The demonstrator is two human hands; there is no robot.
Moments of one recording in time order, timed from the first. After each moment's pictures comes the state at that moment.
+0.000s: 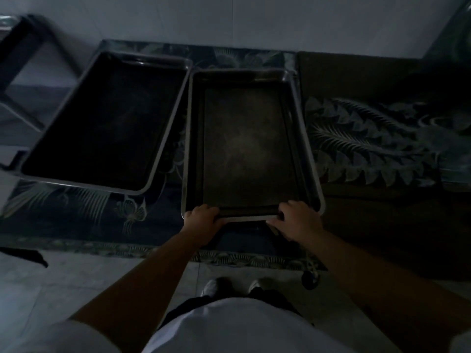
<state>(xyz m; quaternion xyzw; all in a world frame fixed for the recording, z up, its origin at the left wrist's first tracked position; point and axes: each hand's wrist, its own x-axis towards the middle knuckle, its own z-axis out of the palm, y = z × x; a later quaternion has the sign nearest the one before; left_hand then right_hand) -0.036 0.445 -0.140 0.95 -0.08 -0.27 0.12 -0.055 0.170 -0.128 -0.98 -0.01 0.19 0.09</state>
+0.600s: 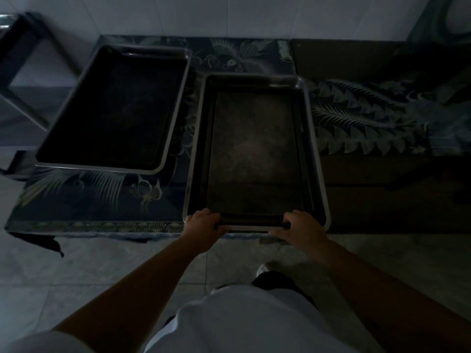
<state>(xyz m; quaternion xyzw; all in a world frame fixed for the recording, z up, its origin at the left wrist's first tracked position) -0.121 0.500 -0.140 0.95 -0.14 -0.25 0.13 -0.166 0.216 -0.141 -0.95 0.07 0.21 0.21</state>
